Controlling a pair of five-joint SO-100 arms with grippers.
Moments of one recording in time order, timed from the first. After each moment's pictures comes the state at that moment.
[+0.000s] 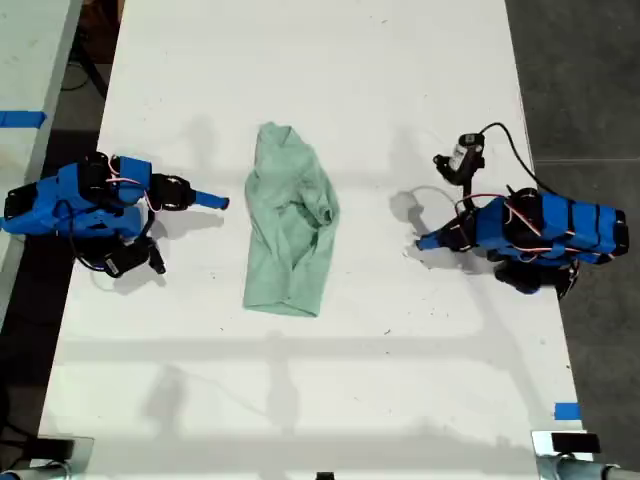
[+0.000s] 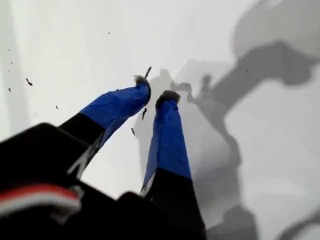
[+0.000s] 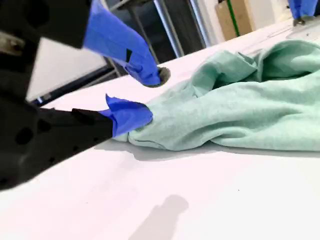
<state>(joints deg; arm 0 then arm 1) -20.4 205.1 186.5 58.3 28.1 10.7 200.2 174.8 76.0 -45.1</state>
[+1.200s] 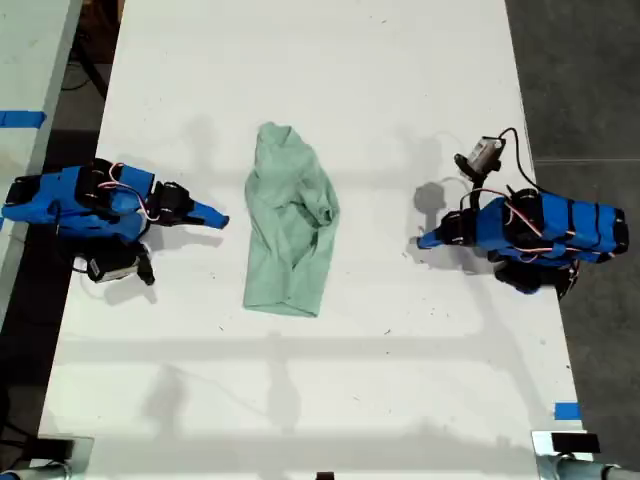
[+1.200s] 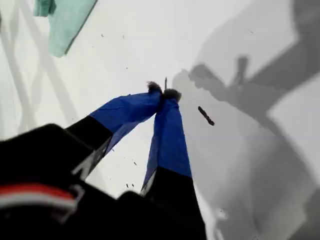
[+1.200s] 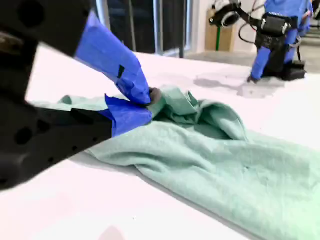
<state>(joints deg) -7.4 205.5 186.4 48.4 4.0 9.0 200.3 174.0 73.5 -12.7</state>
